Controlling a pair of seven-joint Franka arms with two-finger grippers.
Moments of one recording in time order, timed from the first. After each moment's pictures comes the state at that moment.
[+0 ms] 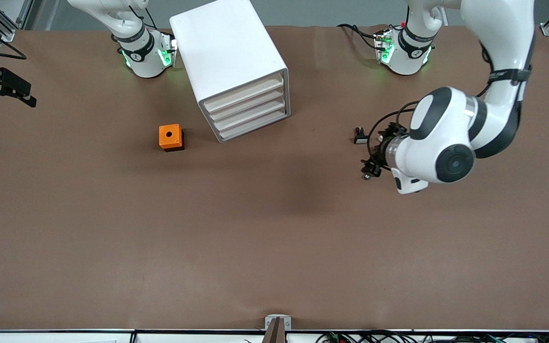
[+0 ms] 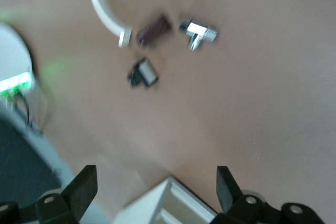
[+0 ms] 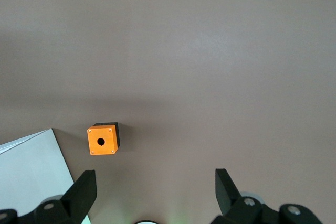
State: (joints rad) left arm -0.19 0.45 -0.21 -1.55 -0.26 1.53 -1.50; right arm -0.04 -0.16 -0.05 -1.73 0.01 1.54 -0.17
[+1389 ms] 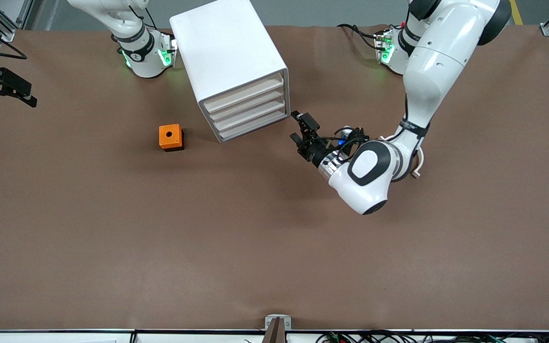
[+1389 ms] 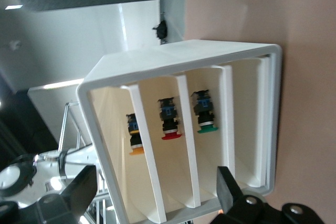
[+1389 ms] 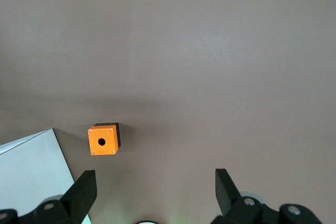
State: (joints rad) left arm -0.31 0.80 -0.21 -1.41 -0.98 1.39 -2.31; right arm -0.04 -0.16 -0.05 -1.73 0.01 1.54 -0.17
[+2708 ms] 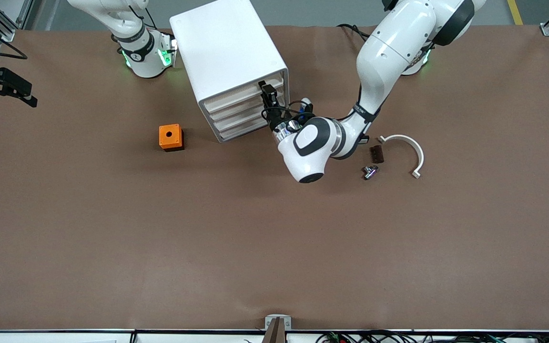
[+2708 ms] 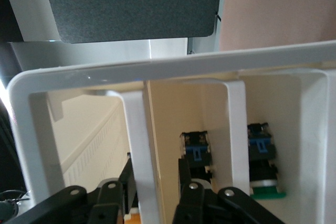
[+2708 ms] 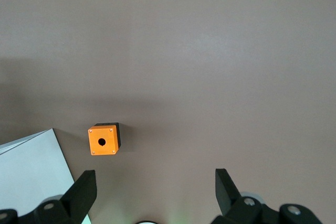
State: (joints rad) left arm -0.54 0.84 -0.21 -1.44 -1.04 1.38 -2.35; right arm -0.04 -0.16 -0.05 -1.73 0.01 1.54 -0.17
